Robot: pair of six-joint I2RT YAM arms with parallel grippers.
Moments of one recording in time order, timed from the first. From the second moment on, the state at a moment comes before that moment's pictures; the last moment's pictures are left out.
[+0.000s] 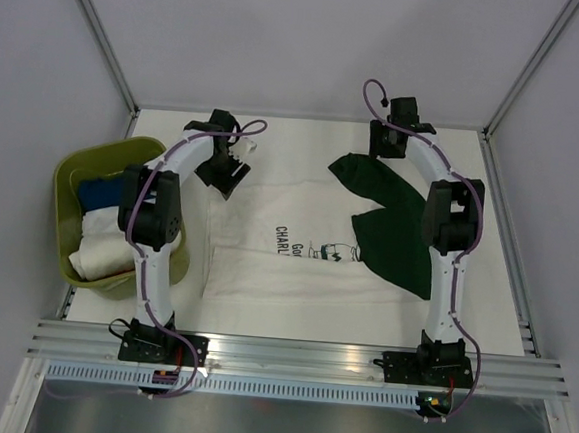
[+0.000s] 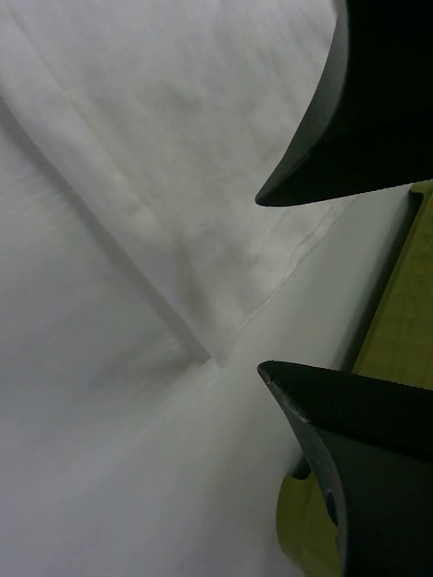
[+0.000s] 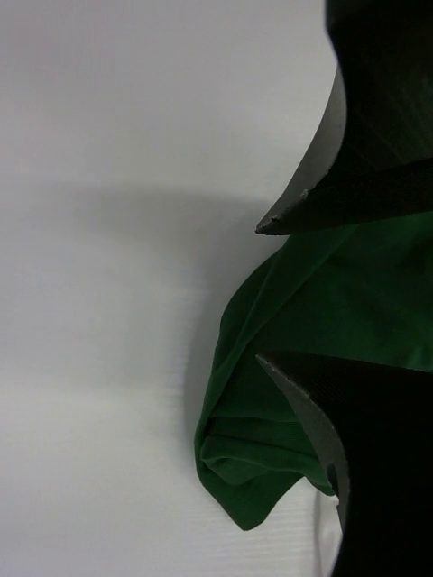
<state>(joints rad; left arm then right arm) -0.19 2.10 1.70 -0.91 0.00 0.41 0.14 2.33 2.04 -0.54 -0.02 0.08</state>
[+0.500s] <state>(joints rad) -0.14 2.20 1.73 -0.90 0.06 0.45 0.14 2.42 2.07 -0.57 -0.03 0.06</state>
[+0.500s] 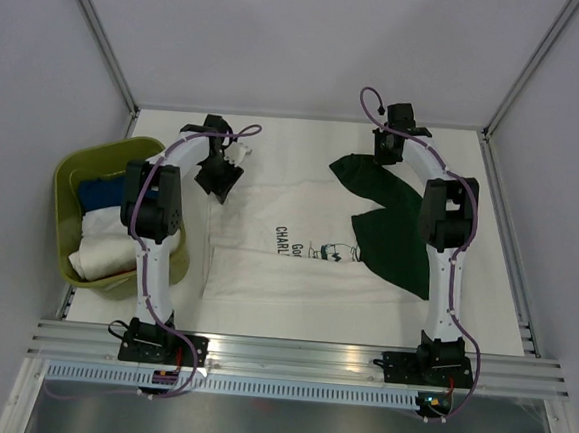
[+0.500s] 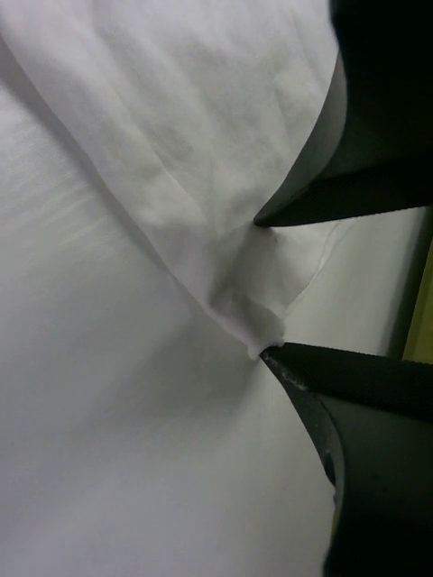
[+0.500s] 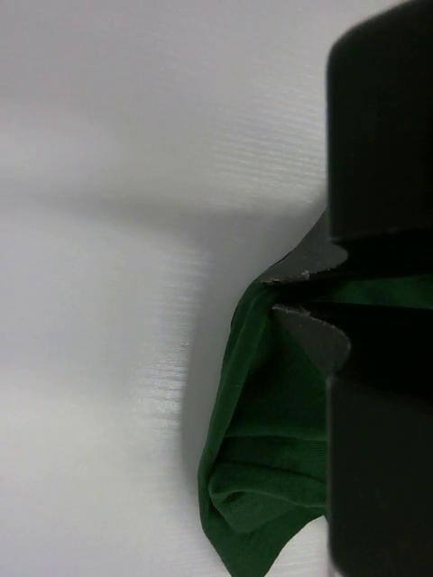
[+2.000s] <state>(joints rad) -0.14 1.36 0.86 -0.47 0.35 1.16 0.14 1.03 0.72 -0.42 0.25 0.25</state>
